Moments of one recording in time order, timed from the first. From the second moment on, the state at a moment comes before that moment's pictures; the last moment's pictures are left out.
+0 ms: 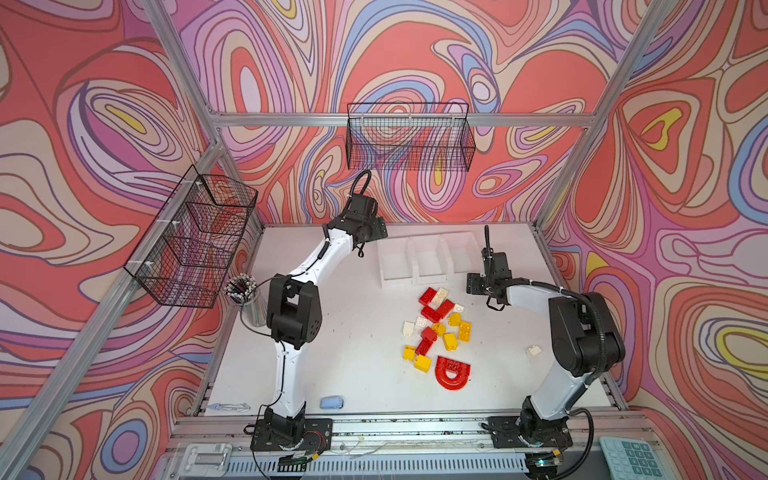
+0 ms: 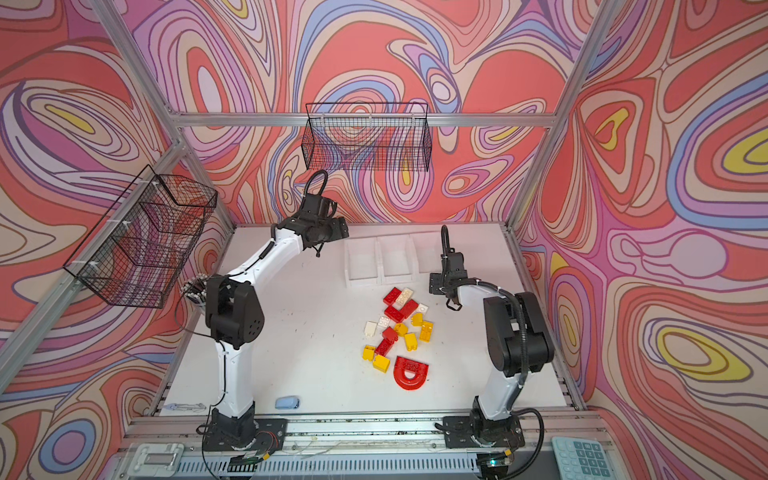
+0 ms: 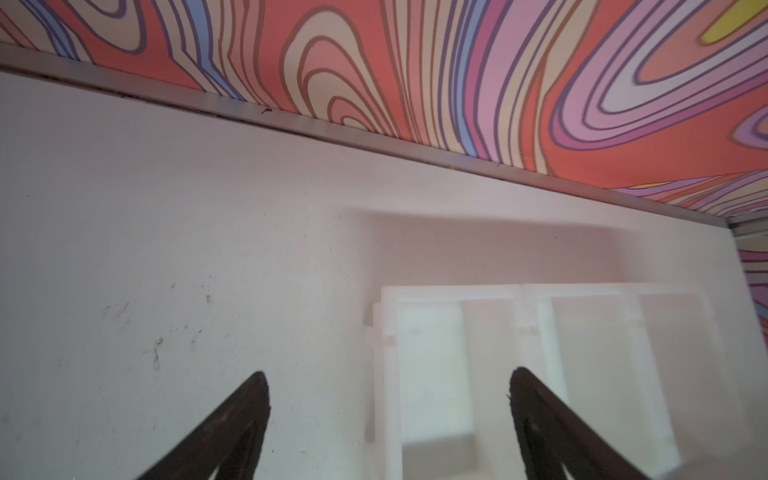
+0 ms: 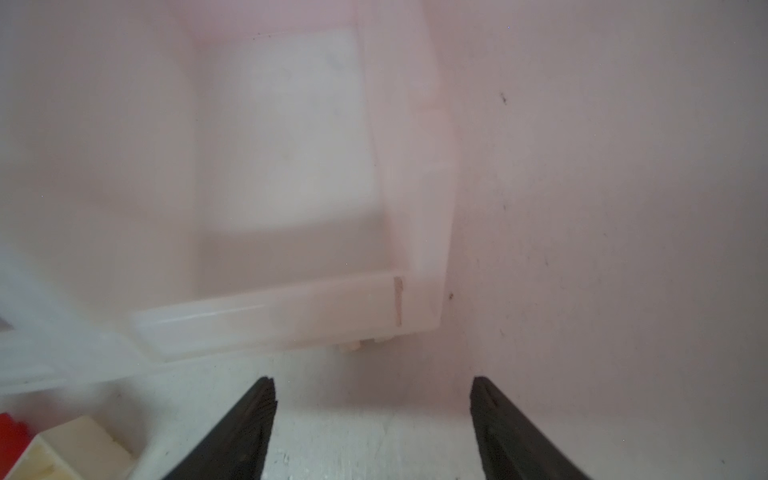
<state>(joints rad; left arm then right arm) -0.35 2.04 1.90 -0.58 -0.09 -0.52 0.13 1.79 1.00 -0.08 0.10 0.15</state>
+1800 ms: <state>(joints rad) -0.46 1.18 1.05 -0.74 -0.13 -0.47 0.41 1.80 1.47 -0.32 0.03 0.13</state>
